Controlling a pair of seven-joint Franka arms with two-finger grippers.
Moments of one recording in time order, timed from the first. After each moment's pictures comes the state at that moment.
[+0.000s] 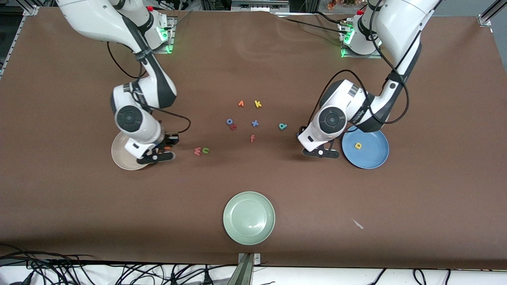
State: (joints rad) left arm -0.18 0.58 -0.35 -1.75 0.17 2.04 -0.56; right arm 0.29 0.45 -0.02 -1.91 -0.08 2.24 0.11
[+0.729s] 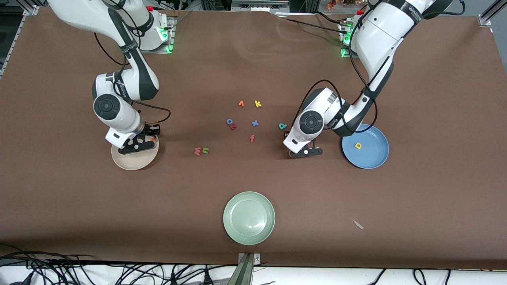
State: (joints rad) left arm -0.24 0.71 -0.35 -1.76 0.17 2.20 -0.76; right arm 0.29 0.35 -0.08 -2.14 -0.08 2.39 0.03
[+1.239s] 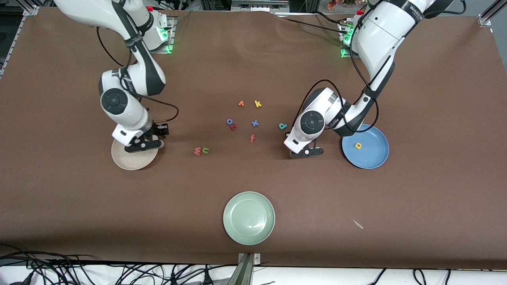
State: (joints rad) left arm -0.23 0.70 -0.35 -1.76 0.17 2.18 -0.76; right arm 0.30 0.34 0.01 -2.10 -0.07 2.40 0.17
